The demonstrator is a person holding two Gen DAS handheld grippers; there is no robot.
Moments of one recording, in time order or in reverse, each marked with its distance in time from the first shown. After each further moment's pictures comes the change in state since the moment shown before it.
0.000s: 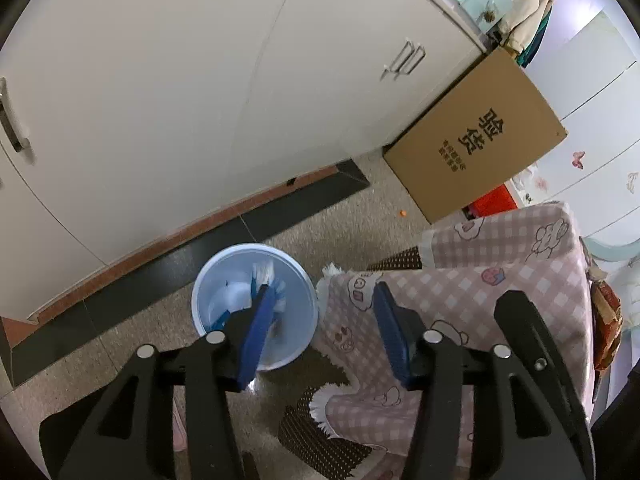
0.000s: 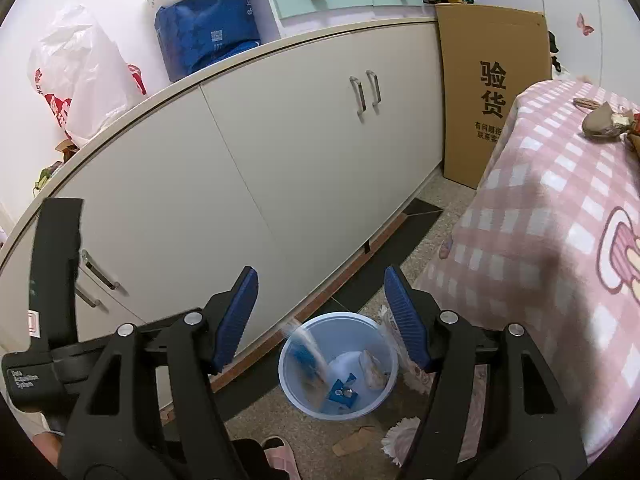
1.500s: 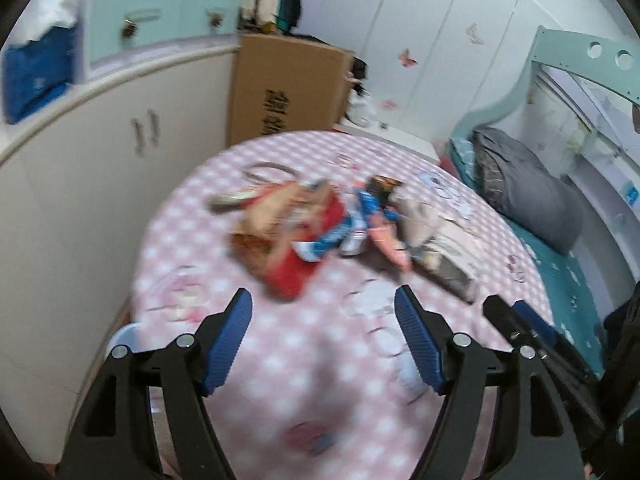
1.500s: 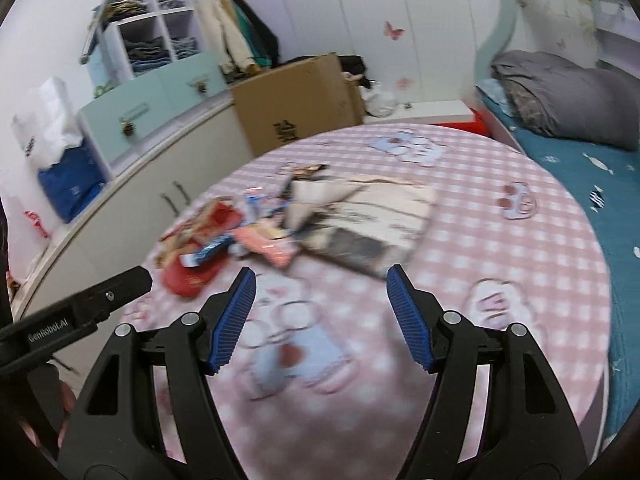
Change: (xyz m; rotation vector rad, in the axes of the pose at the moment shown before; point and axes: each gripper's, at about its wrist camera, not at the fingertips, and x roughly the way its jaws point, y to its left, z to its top) left arm -0.089 -0.339 -0.147 0.629 -0.071 -0.226; right arm -0.284 -0.272 -0.027 0.347 -0.202 -0.387
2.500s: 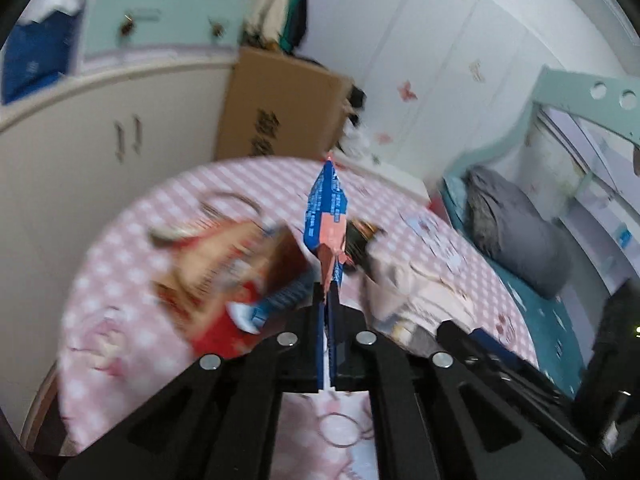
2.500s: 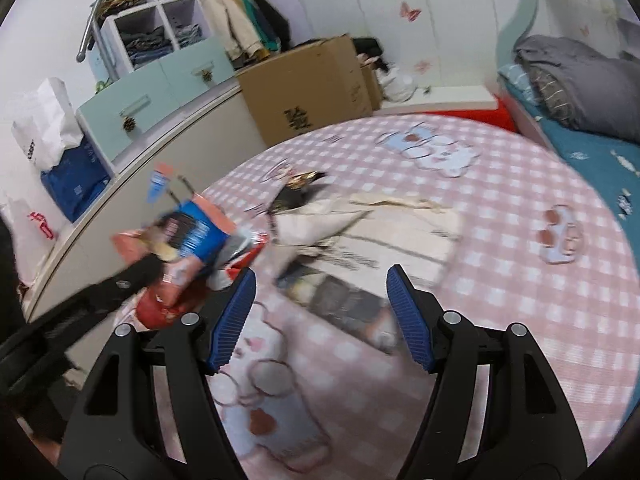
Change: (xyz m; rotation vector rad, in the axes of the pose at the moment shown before) left arm 0.024 -0.008 0.018 -0.107 -0.154 -0.015; right arm 0.062 -0.008 0.035 -0.011 0.085 0.108
